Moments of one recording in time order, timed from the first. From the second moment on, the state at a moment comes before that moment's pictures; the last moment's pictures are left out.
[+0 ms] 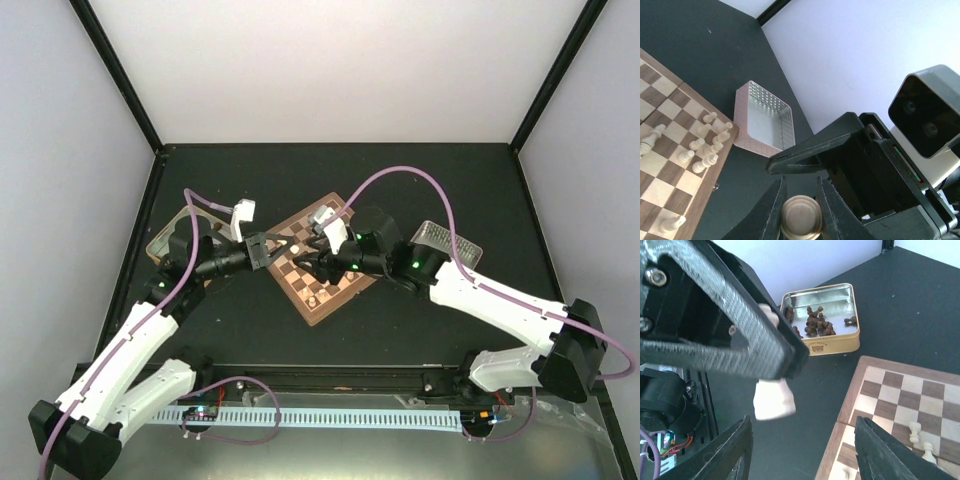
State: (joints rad) left arm -0.41 0.81 0.74 -0.19 0.66 -0.79; right arm 0.95 1.29 1.06 -0.21 -0.24 0.15
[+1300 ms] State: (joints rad) left arm -0.39 0.78 0.80 -0.26 0.89 -0.65; right arm 0.98 1.21 1.05 -0.22 -0.37 -0.06
